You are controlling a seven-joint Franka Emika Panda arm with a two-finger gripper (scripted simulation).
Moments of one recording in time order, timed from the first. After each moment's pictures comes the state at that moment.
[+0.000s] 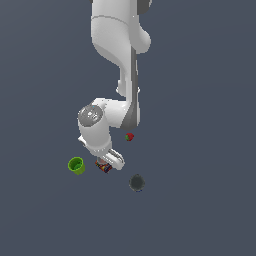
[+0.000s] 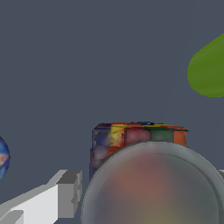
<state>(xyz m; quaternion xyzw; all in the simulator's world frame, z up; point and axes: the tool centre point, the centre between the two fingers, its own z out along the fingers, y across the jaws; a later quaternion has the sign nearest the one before) 0.049 -0.104 0.062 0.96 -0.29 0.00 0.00</state>
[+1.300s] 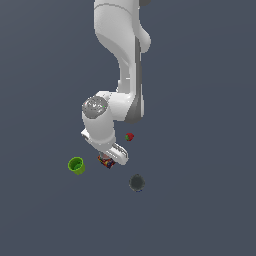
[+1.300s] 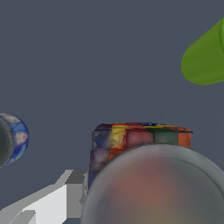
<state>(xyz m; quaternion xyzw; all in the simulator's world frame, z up) 0.037 -0.089 0.084 0.96 -0.29 0.00 0.00</state>
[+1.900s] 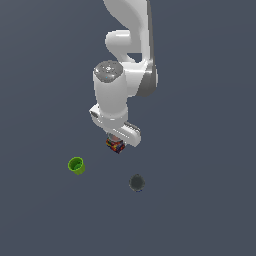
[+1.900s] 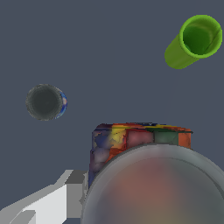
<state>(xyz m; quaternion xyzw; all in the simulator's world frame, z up) 0.004 -0.045 0.167 0.96 -0.29 0.00 0.00</state>
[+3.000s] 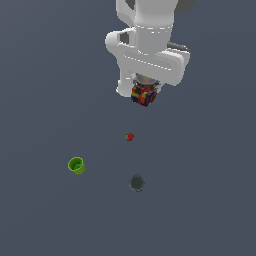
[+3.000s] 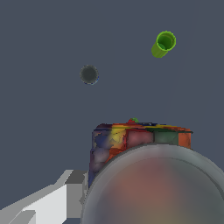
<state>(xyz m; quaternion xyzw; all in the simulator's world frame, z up) -0.069 0.058 0.363 0.96 -0.29 0.00 0.00</state>
